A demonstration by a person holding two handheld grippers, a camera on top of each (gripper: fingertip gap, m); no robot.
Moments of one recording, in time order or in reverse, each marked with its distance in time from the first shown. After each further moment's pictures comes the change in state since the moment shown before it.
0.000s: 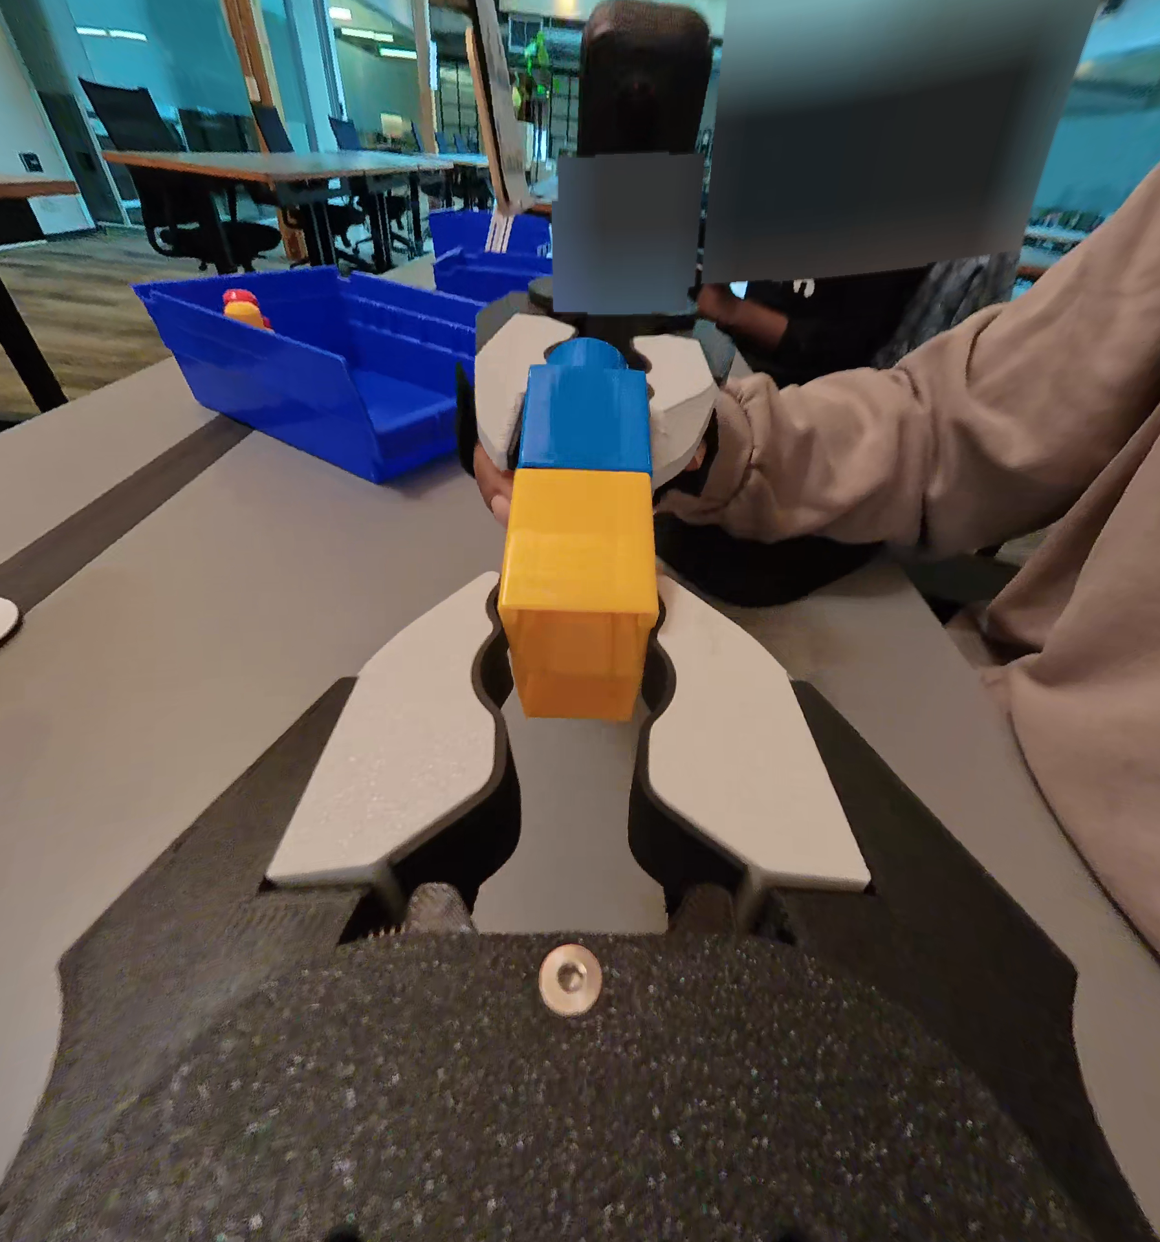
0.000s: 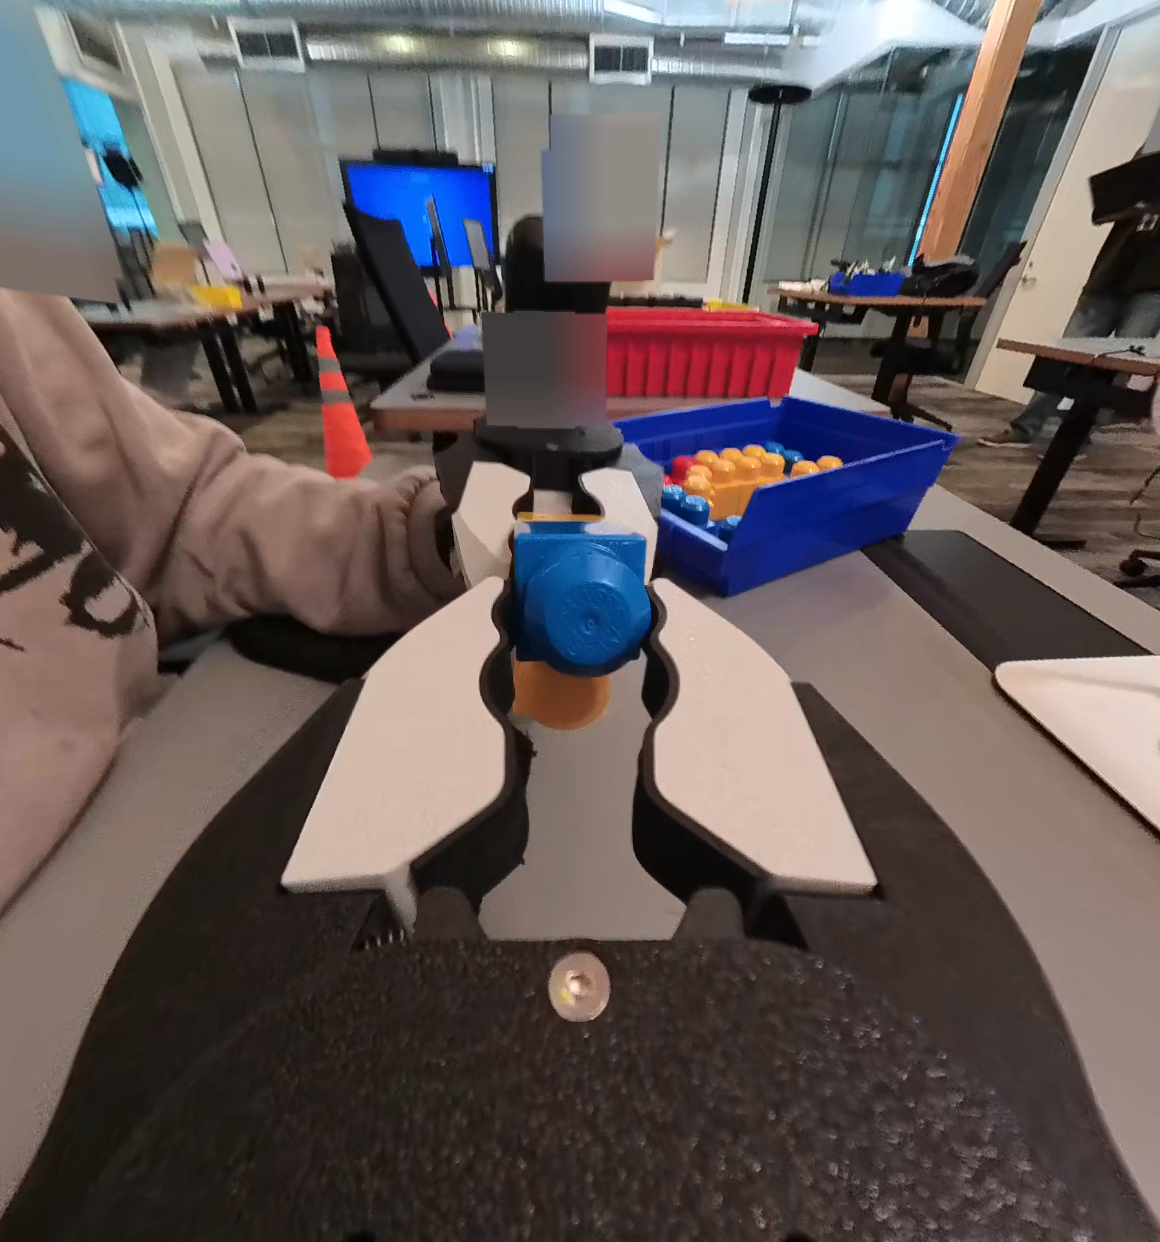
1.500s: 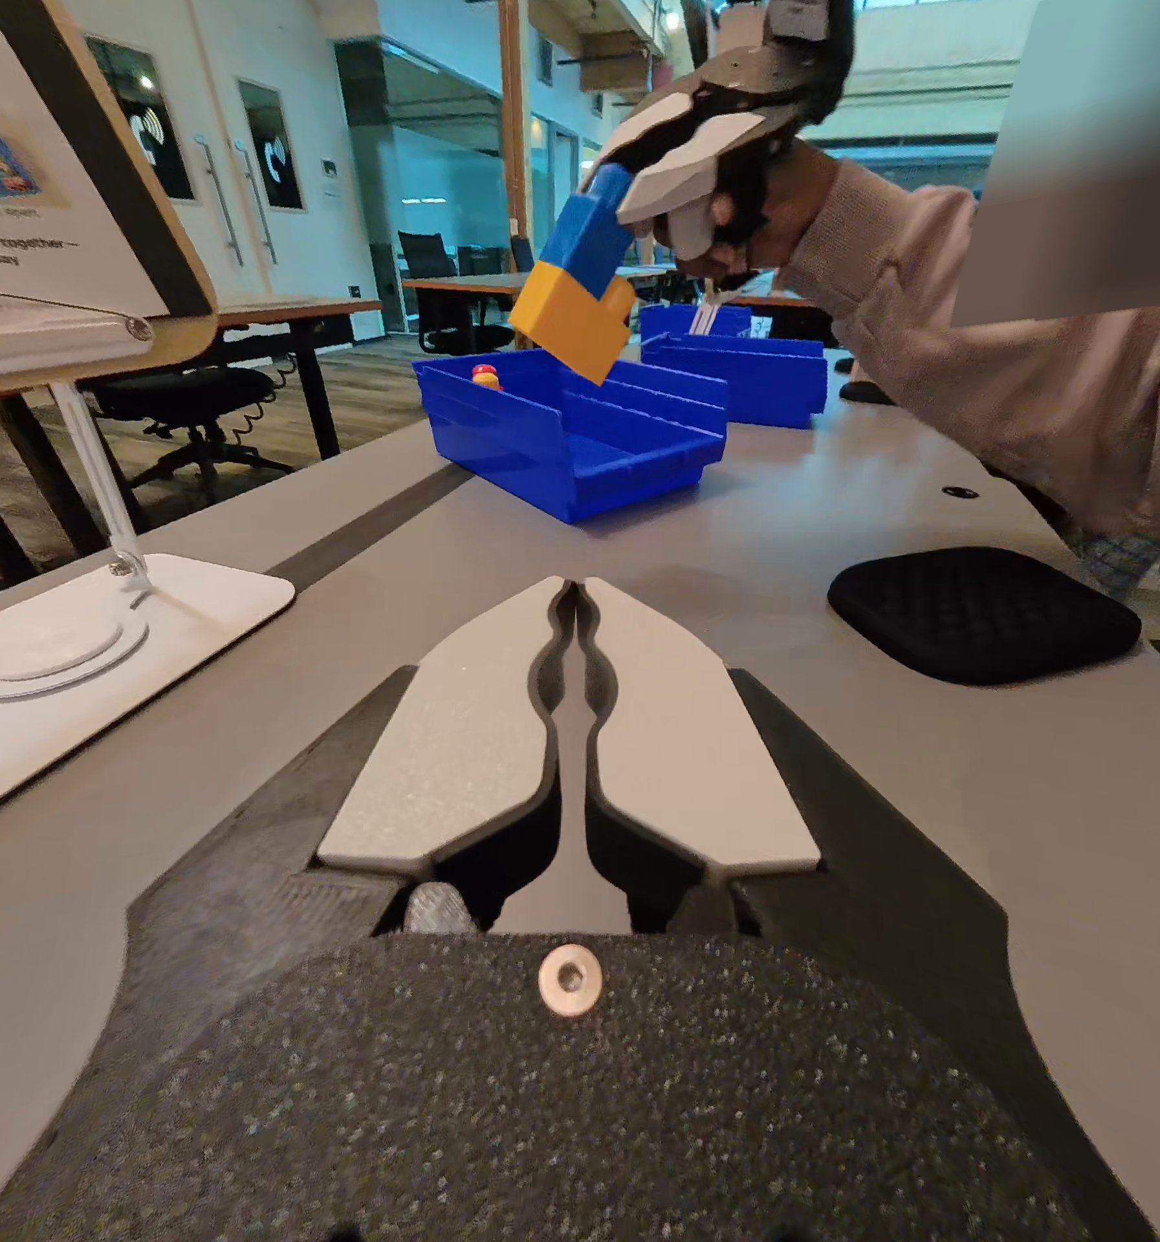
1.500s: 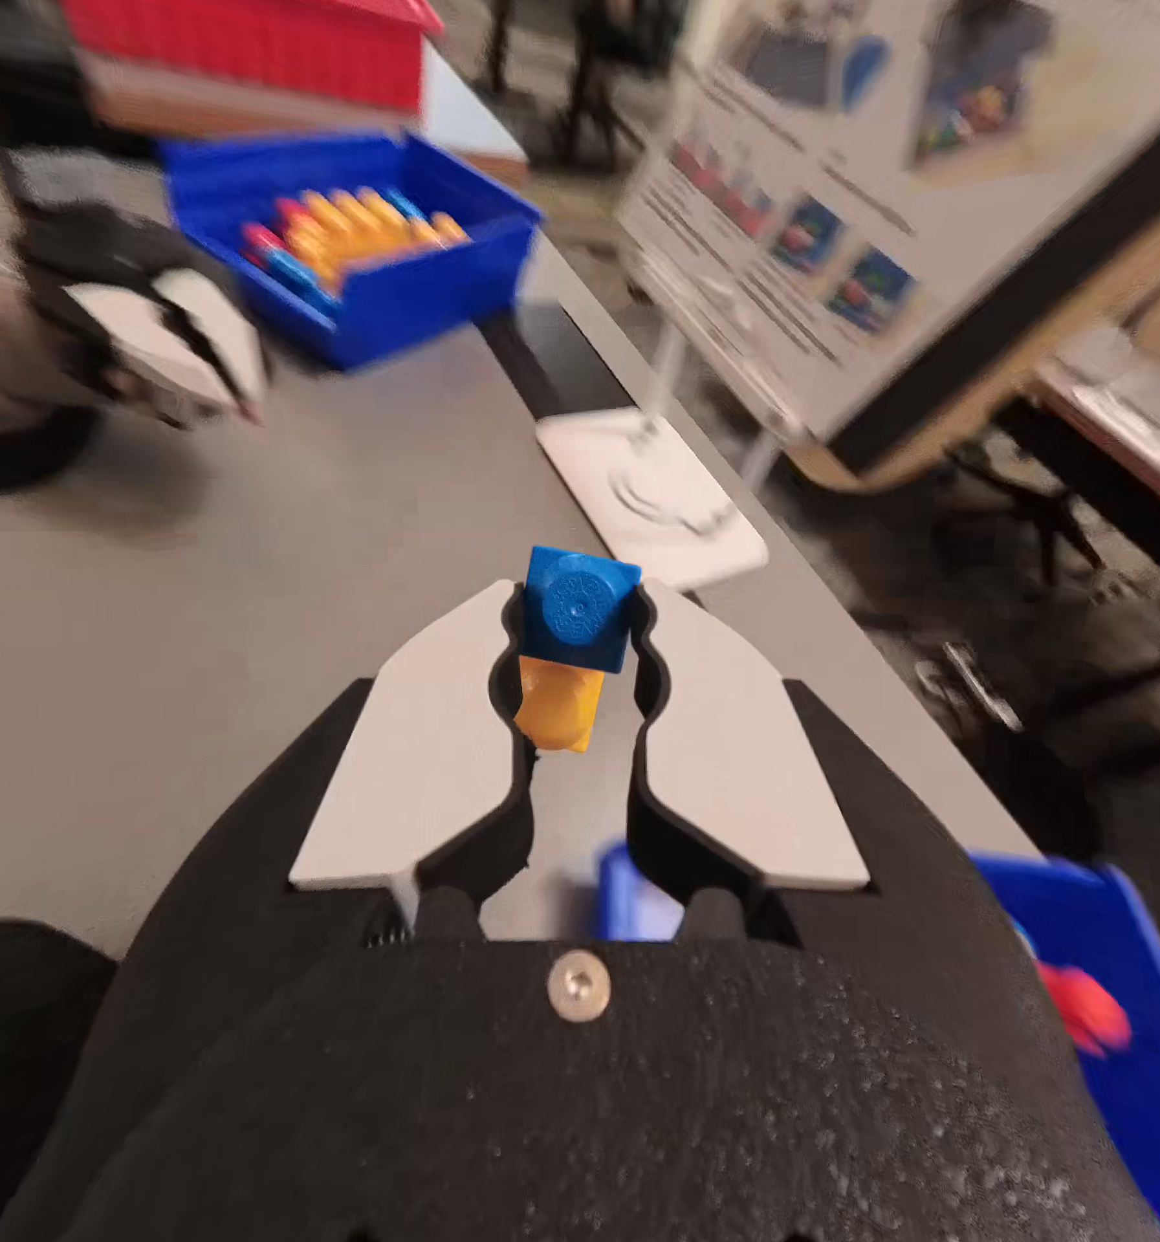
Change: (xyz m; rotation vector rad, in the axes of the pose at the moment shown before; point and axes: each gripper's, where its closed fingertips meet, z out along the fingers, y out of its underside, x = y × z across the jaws) left arm -0.053 -0.001 -0.016 0.121 -0.318 0.041; right arm 0.131 -0.060 -0.177 -0.442 0.468 -0.150
